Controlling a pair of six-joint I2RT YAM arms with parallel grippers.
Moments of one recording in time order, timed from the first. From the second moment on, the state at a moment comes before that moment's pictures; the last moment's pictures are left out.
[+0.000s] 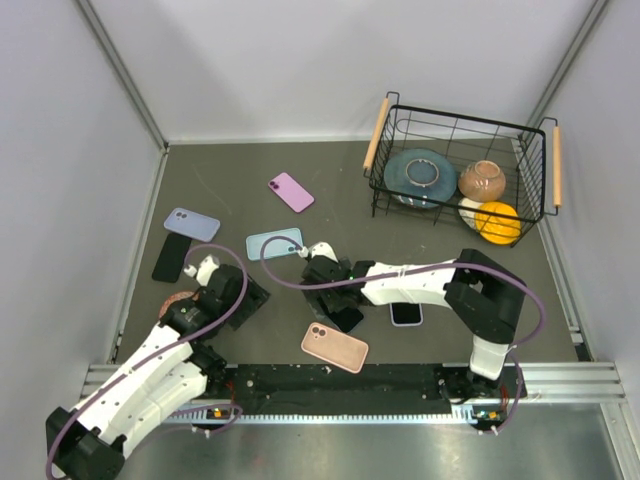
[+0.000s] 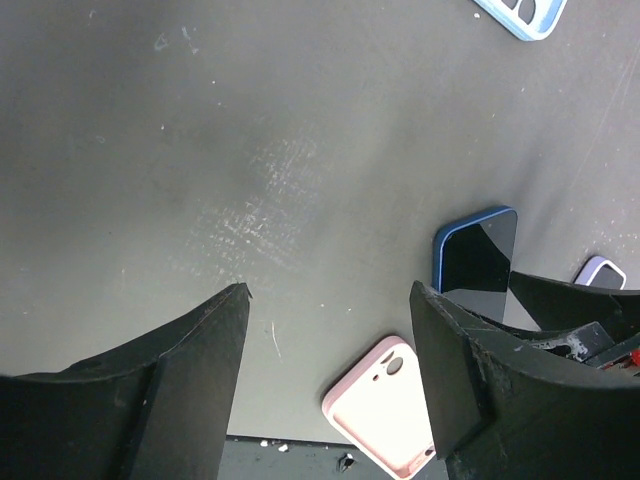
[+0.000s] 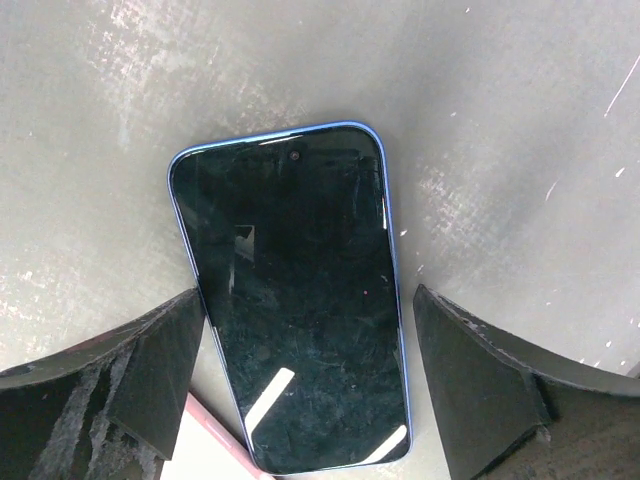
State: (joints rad) left arm -0.55 0.65 0.49 -0.74 -0.23 -1.21; right arm 1.11 1.80 1.09 -0.38 0.29 0.46
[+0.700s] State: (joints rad) left arm -0.78 0.84 0.41 -0.54 -0.05 -1.16; right arm 0.94 1.68 0.97 -0.36 0.29 0.45
